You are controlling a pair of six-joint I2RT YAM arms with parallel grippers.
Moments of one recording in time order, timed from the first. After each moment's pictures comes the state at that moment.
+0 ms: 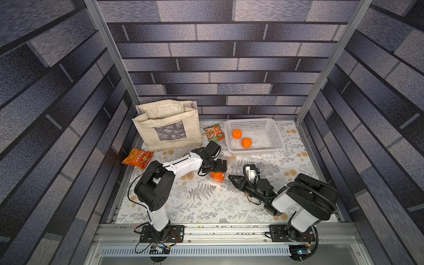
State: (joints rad) left arm -0.63 1.76 1.15 -0.51 0.22 -0.53; right arm 0.84 1.65 0.17 1.31 -0.12 1.14
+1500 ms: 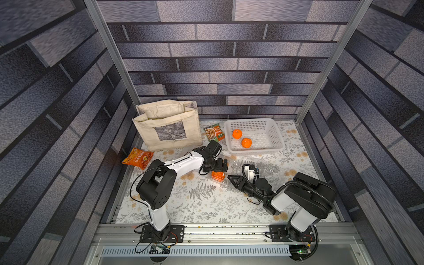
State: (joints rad) left arm -0.64 1.79 1.19 -0.53 0.22 -0.53; right arm 0.84 1.68 0.19 1.28 -0.12 1.17
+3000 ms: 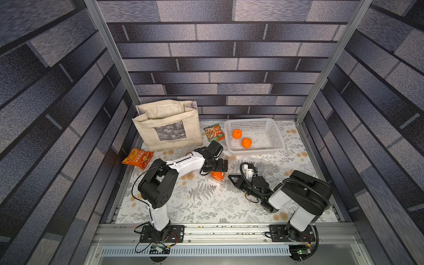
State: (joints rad) left arm -0.65 1.80 1.19 -0.51 0.20 -0.53; right arm 0.83 1.72 0.24 1.25 -0.11 1.20
